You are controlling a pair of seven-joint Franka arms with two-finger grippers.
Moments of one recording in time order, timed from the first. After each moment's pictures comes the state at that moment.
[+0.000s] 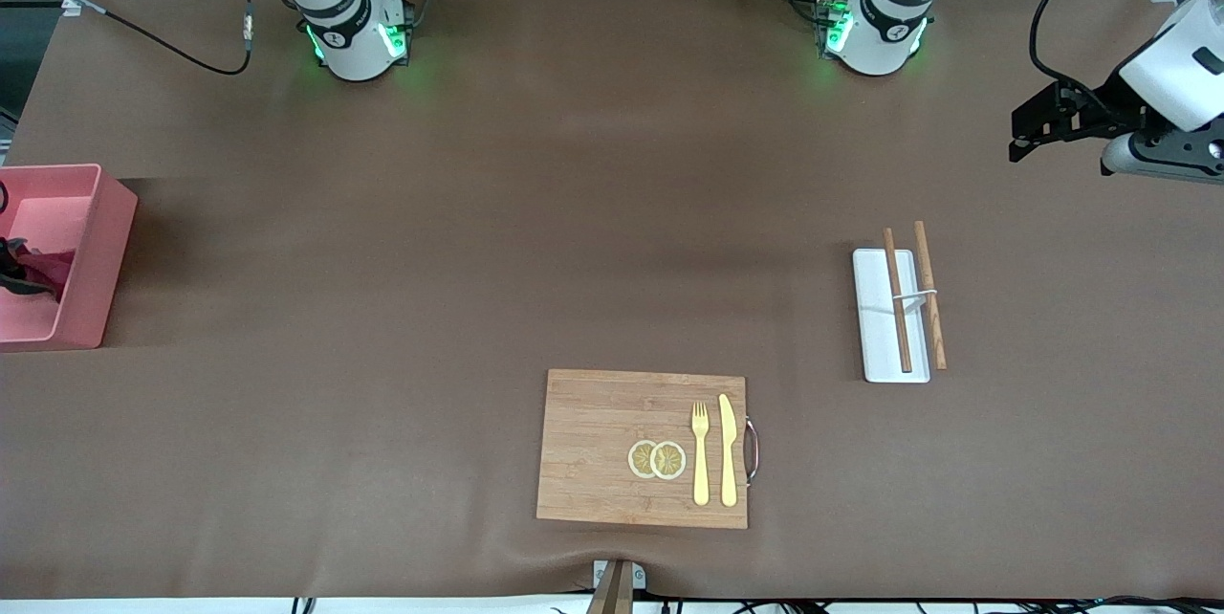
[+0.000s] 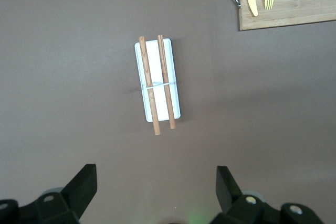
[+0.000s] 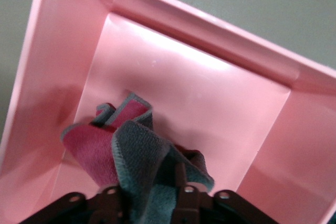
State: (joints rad) left arm -0.11 0.02 -0.01 -1.47 -0.02 1.47 0.04; right arm -0.71 0.70 -0.02 -1.48 -0.12 2.15 -1.07
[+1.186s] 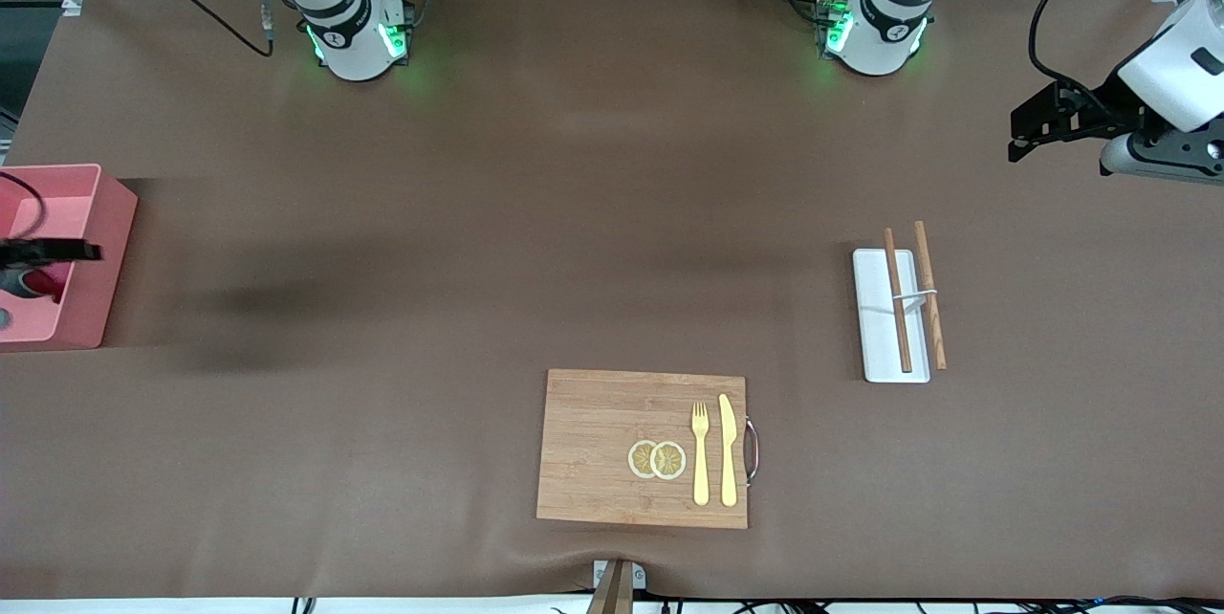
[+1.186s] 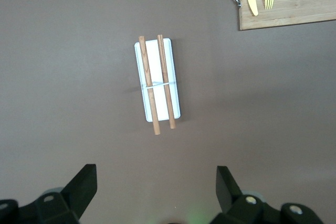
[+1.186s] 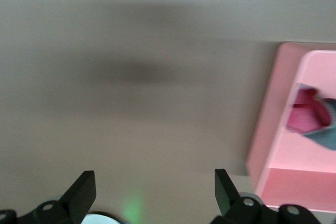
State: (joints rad) left arm -0.11 0.02 -0.01 -1.47 -0.02 1.47 0.04; right arm -0.30 0.47 0.03 -1.35 -0.05 1.46 -0.32
